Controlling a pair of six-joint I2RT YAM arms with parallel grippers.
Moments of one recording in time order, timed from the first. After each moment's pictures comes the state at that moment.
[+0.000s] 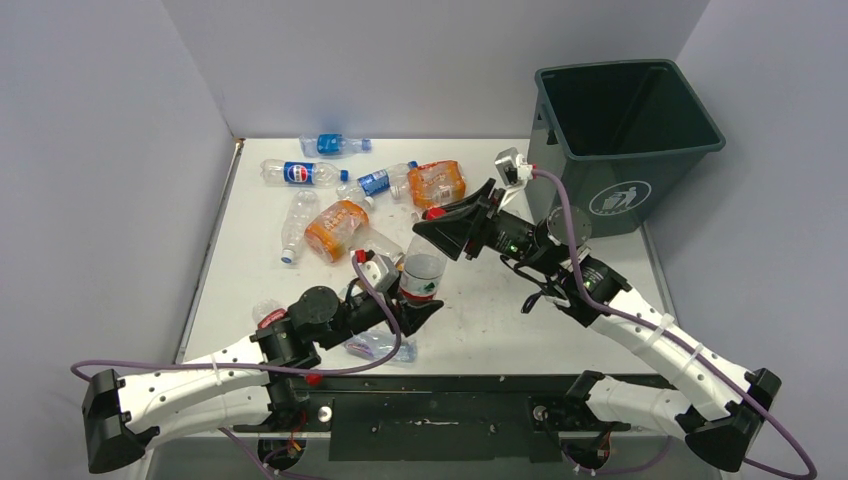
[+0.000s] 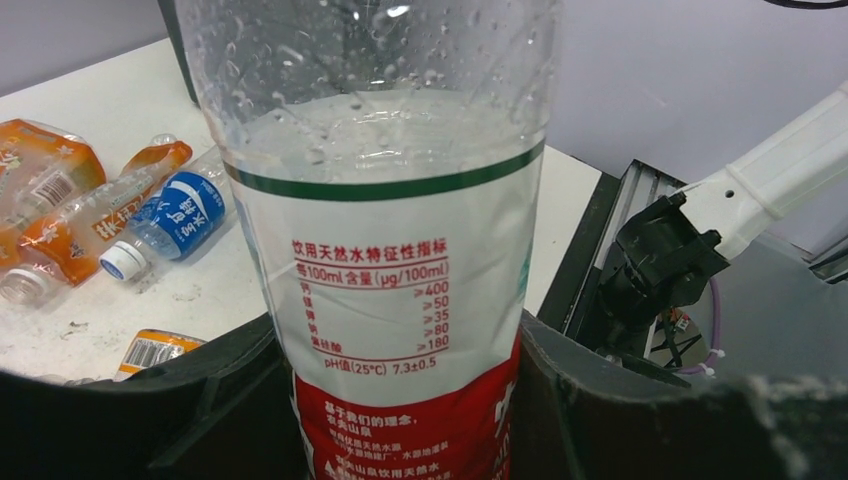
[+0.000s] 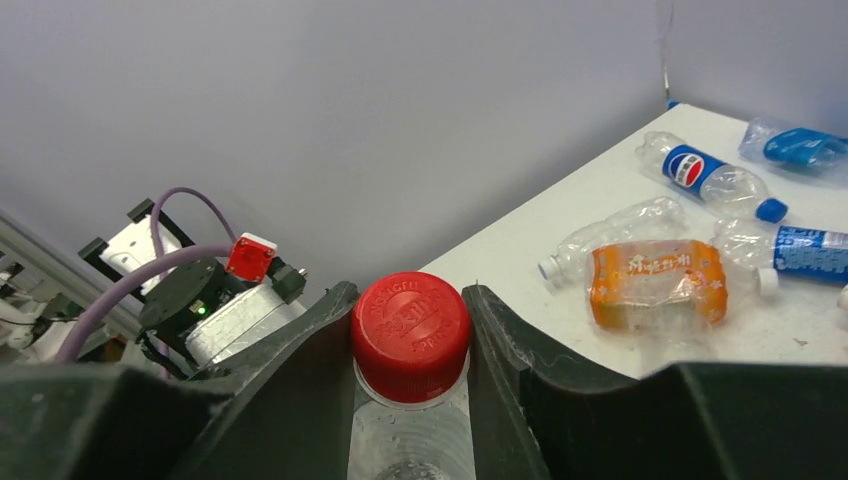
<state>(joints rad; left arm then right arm) -1.12 0.80 0.58 0.27 -0.06 -0.22 0.79 1.04 1.07 0.16 -0.34 0.52</state>
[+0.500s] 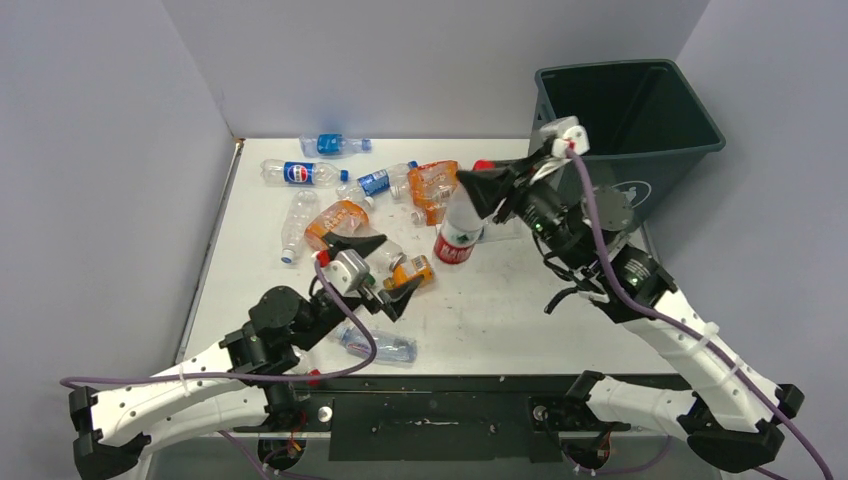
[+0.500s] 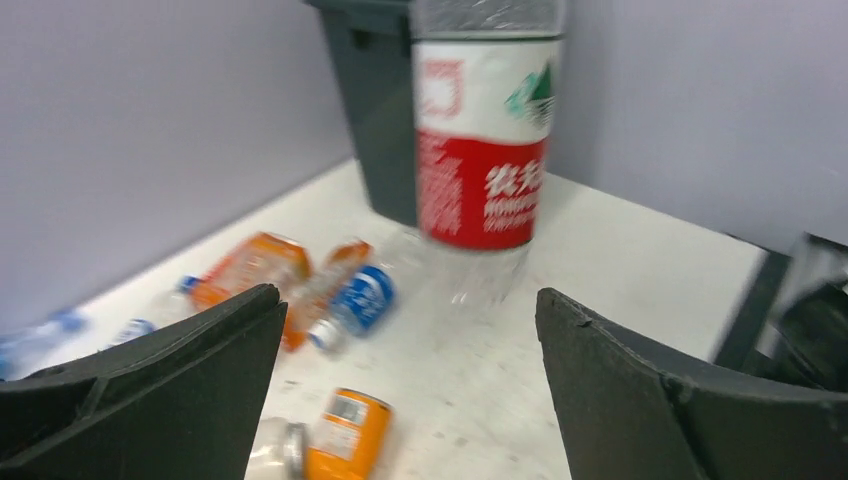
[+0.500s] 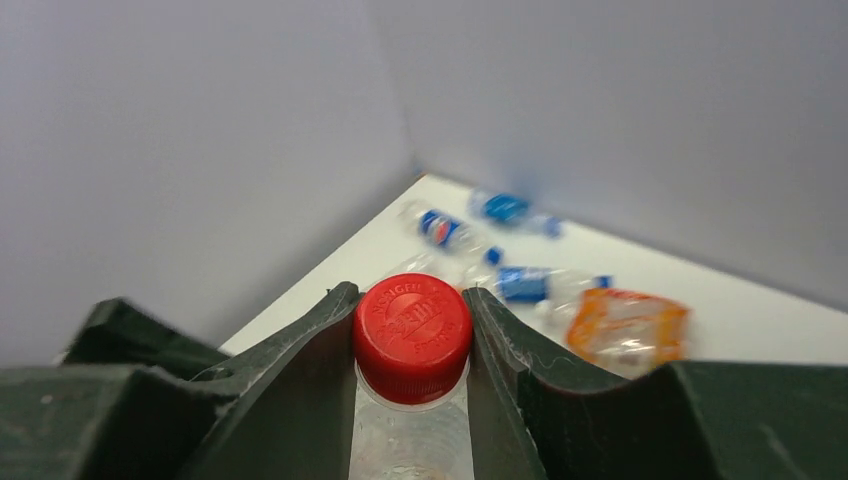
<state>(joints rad) -1.12 0.70 0.66 0.20 -0.21 0.02 0.81 1.03 1.31 -0.16 -0.01 0.25</state>
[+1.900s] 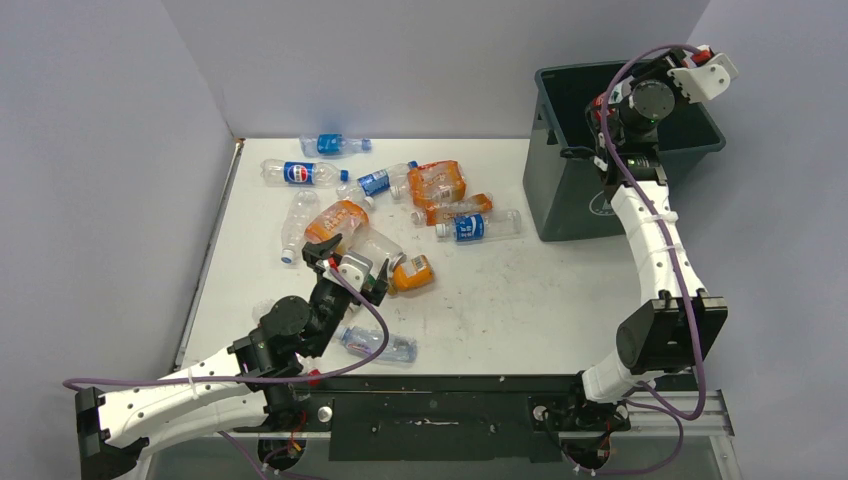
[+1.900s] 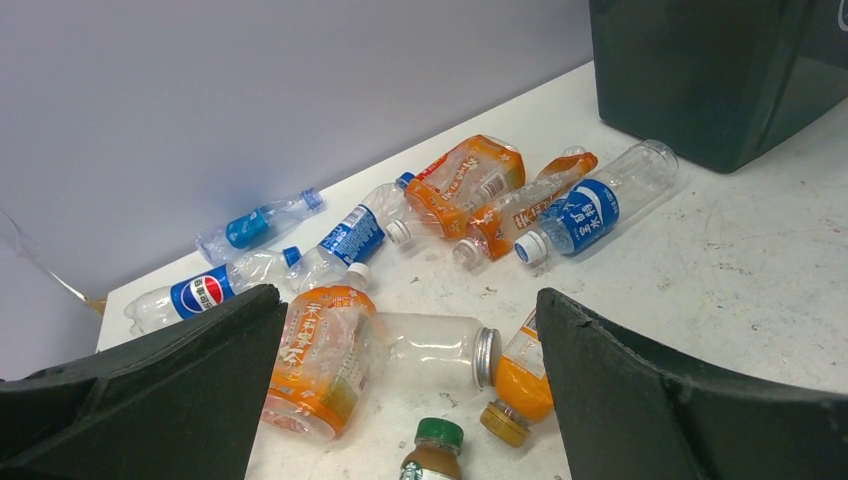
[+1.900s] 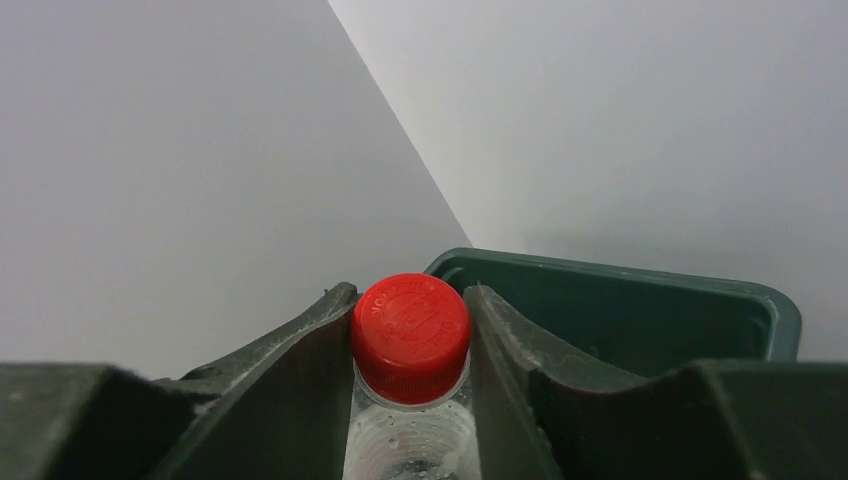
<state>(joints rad) -1.12 0.65 0.55 0.22 -0.70 0.31 0.05 1.56 1.61 0.34 0.85 0.23</state>
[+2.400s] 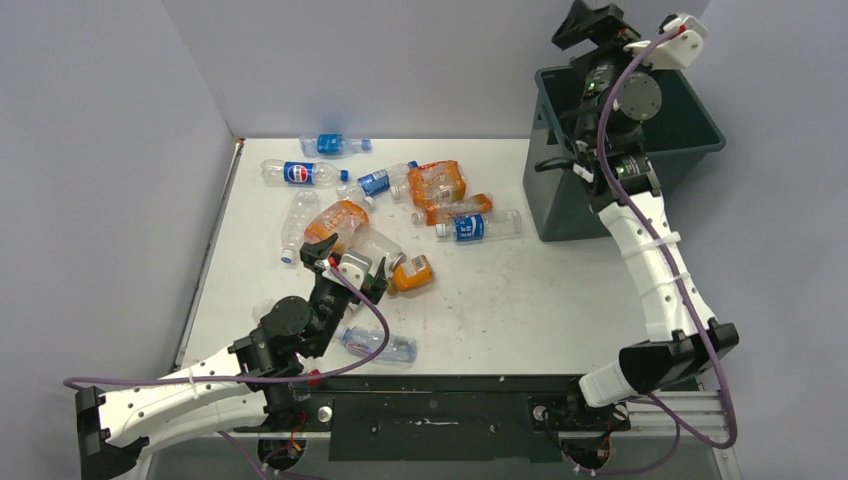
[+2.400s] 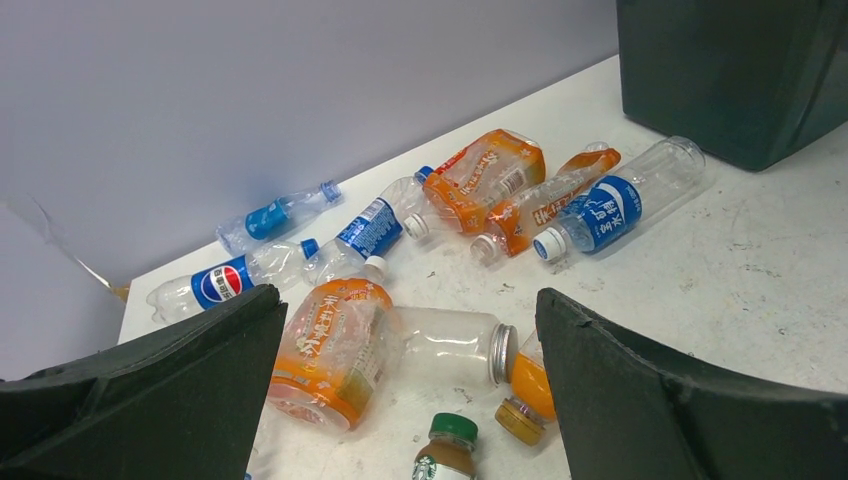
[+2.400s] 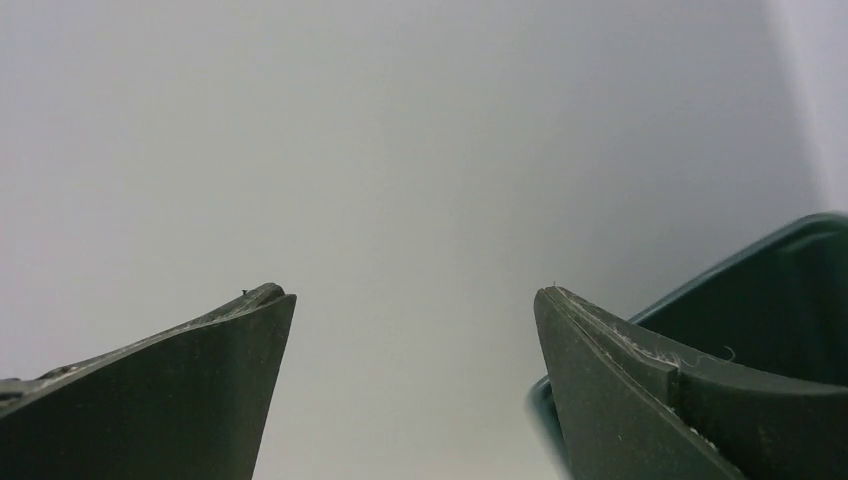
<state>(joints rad) -1.13 0.65 0.55 0.23 -0.74 0.33 0.26 1.52 1.82 0.16 0.59 0.35</state>
